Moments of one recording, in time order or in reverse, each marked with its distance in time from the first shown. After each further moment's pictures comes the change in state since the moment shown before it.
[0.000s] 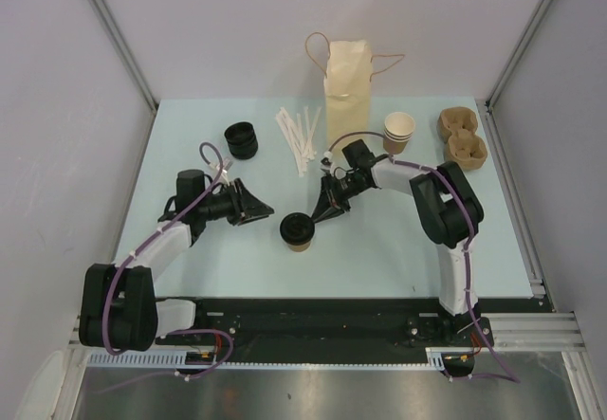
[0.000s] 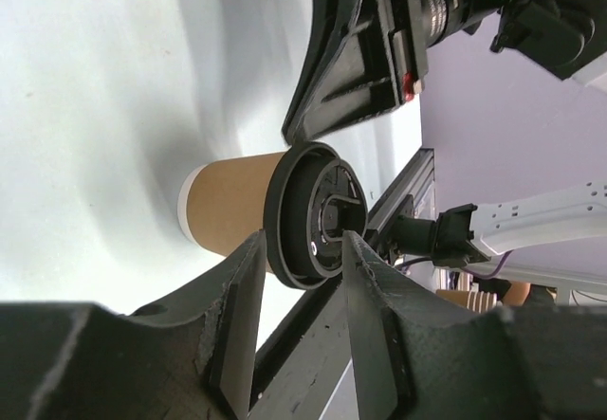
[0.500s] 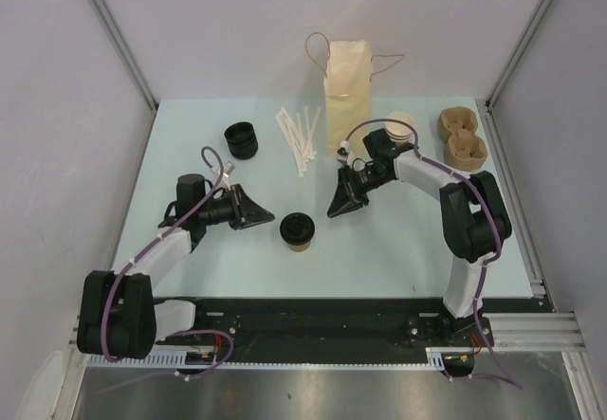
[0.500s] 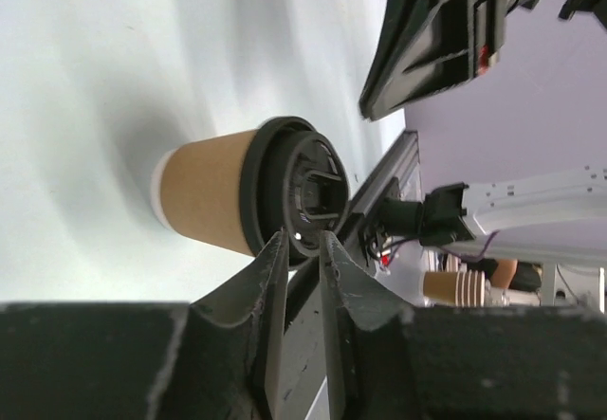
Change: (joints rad) left arm -0.005 -0.039 -0.056 0.035 0.042 -0.024; right arm -0.086 -0.165 -0.020 -0.261 -0.008 -0.172
